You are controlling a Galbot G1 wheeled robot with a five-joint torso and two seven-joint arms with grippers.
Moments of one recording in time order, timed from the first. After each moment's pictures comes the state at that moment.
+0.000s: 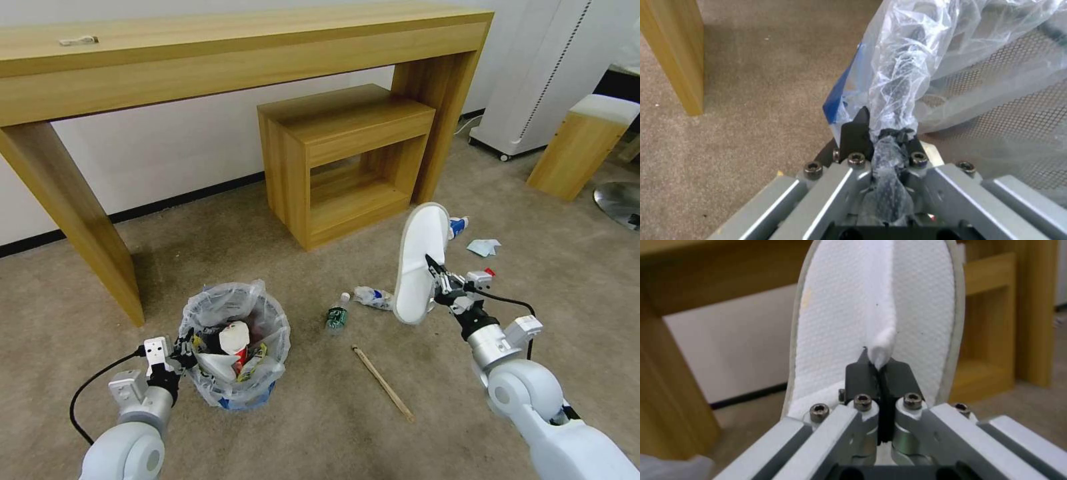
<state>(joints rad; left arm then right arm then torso) 1.56 -1.18 -0.59 -2.02 -0.60 0.25 -0.20 -1.24 0.95 0.38 1.94 0.80 0.09 -0.05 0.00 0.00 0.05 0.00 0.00</state>
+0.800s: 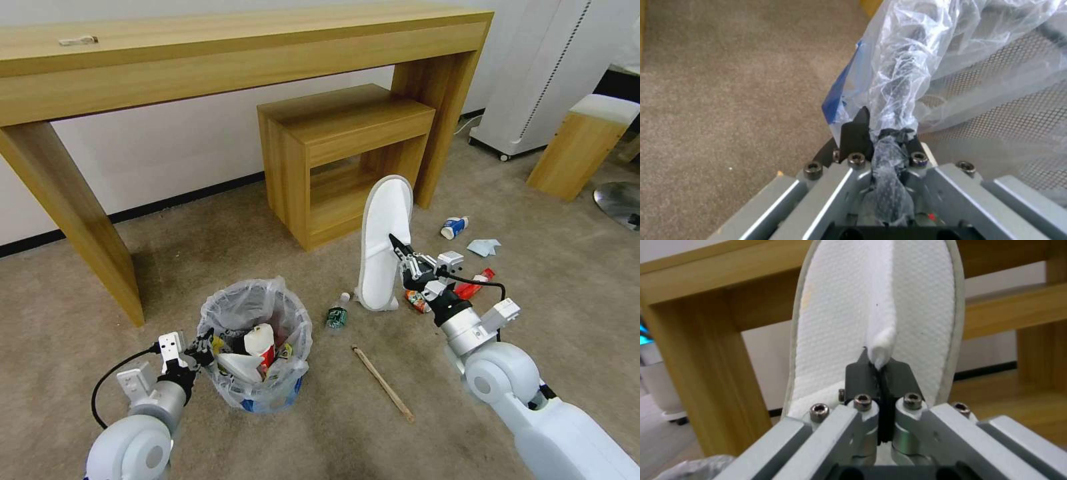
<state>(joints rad) 1.54 -1.13 -0.56 -2.15 -0.87 0.39 -0.32 -1.13 0.91 0.22 1.99 0.82 0.13 -0.07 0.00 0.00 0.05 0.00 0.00</state>
